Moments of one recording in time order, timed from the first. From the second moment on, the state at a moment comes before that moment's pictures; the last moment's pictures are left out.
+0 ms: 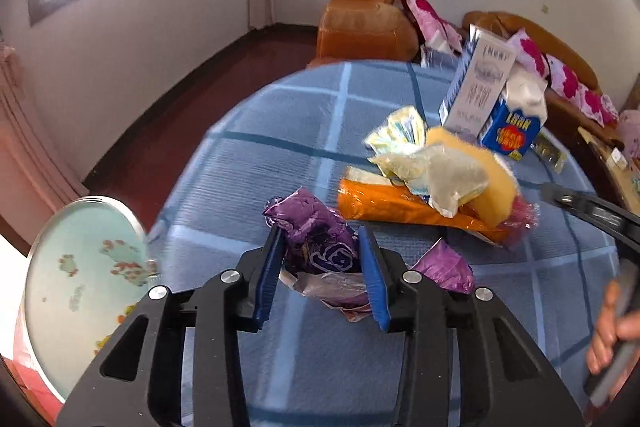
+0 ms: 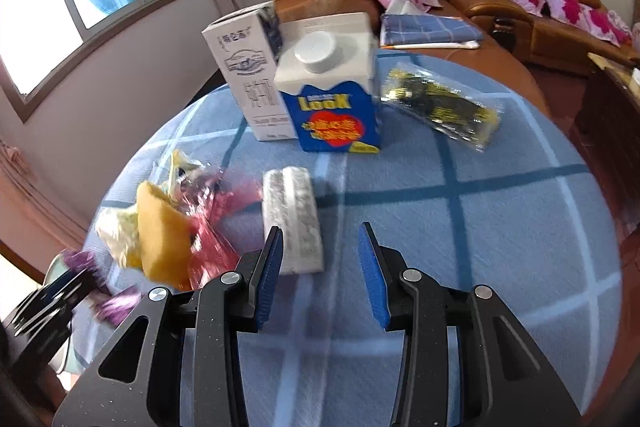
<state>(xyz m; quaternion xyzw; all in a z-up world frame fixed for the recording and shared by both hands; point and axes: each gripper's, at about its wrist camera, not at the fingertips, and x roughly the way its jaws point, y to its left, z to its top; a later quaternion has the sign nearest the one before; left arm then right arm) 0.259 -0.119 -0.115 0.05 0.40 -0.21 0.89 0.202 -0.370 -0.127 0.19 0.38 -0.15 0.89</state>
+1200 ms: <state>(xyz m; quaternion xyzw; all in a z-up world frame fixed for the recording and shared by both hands) 0.218 0.013 -0.052 0.01 0.33 -0.09 0.94 0.146 -0.272 -0.076 0.16 0.36 -0.10 0.91</state>
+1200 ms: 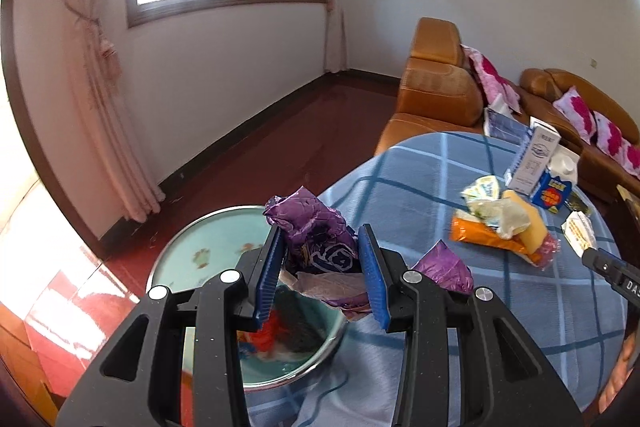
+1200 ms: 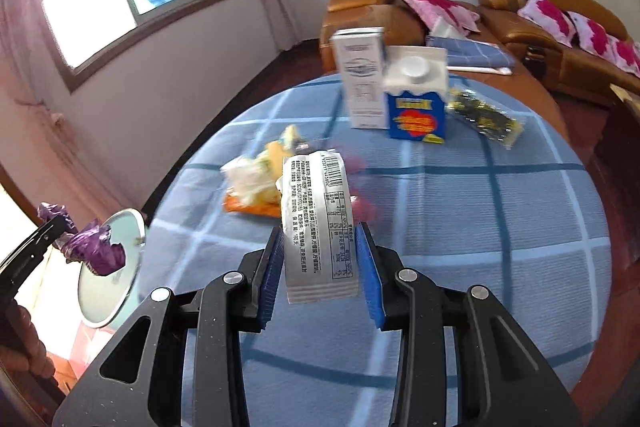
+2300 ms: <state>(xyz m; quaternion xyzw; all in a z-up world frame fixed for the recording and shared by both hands) 0.219 0.106 -0.072 -0.01 0.36 0.00 0.93 0.196 -0.121 -0.080 0.07 0.40 0.05 0.91</state>
